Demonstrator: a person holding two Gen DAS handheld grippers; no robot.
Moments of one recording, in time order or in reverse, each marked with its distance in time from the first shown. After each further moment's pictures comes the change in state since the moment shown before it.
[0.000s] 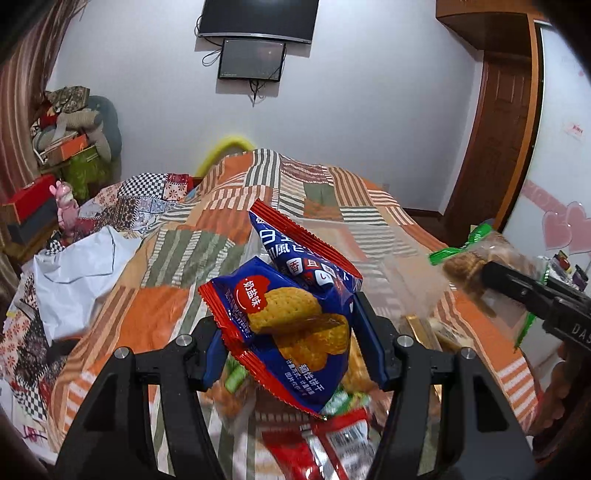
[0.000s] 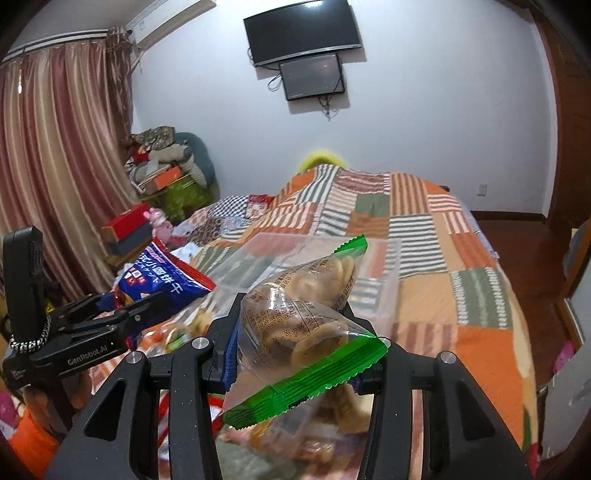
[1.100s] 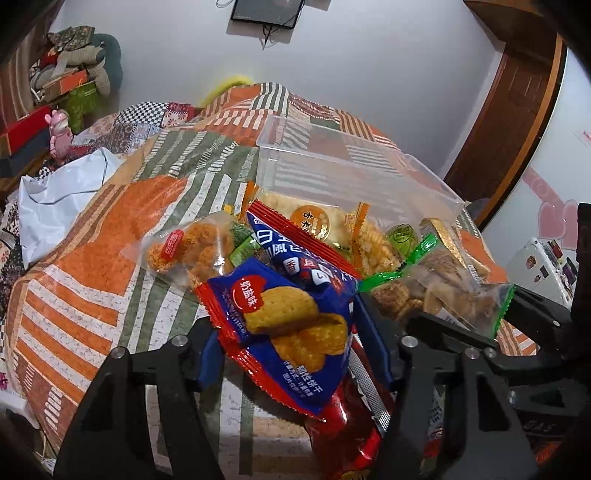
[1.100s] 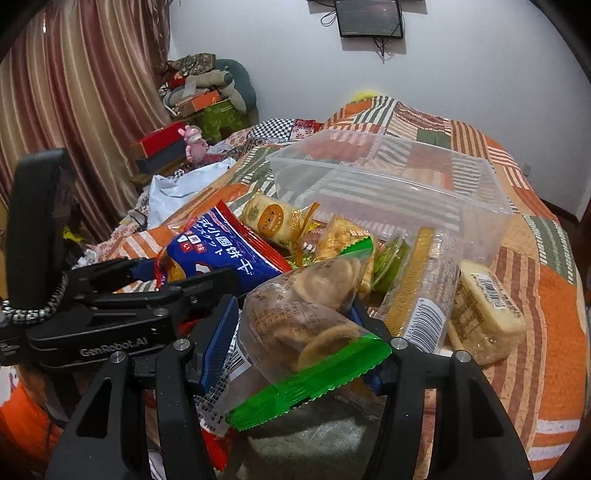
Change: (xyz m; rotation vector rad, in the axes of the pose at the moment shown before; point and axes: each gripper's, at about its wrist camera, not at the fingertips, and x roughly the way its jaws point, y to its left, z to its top) left arm 0.012 0.024 -0.089 -0.105 0.186 -0.055; right arm 0.052 0.052 -0.072 -0.134 0.247 0.114
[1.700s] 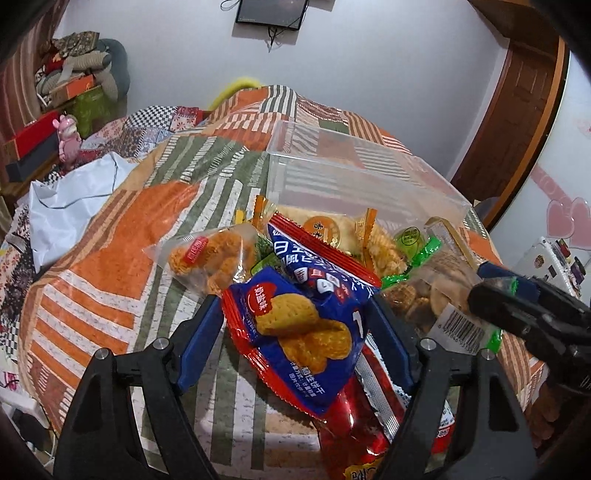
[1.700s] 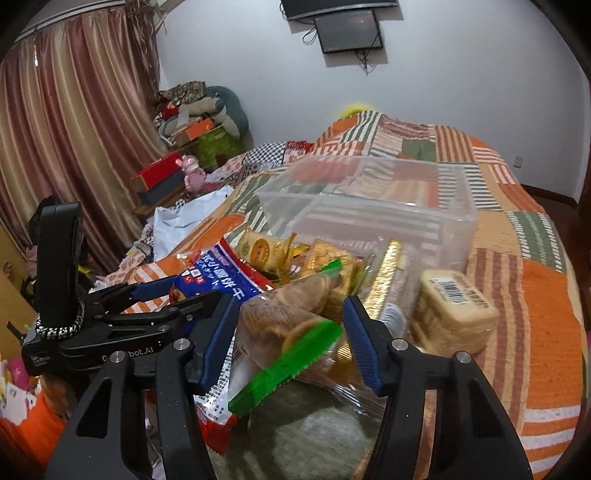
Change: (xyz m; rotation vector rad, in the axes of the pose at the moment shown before) left arm -0.005 0.002 0.004 0.001 0.006 0.035; right arm -0.028 -0.011 0.006 0.086 -0.071 0.034
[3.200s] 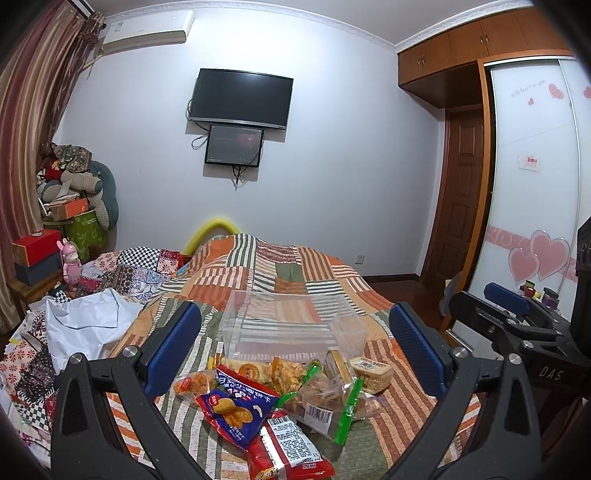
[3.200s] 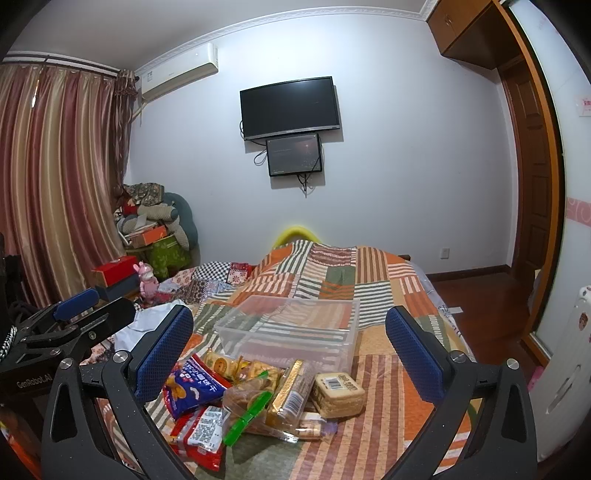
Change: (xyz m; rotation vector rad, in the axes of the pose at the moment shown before) left arm -0.167 -0.081 0.016 0.149 -0.524 -0.059; right arm -0.144 0.022 0.017 -0.006 -0.474 -0.278
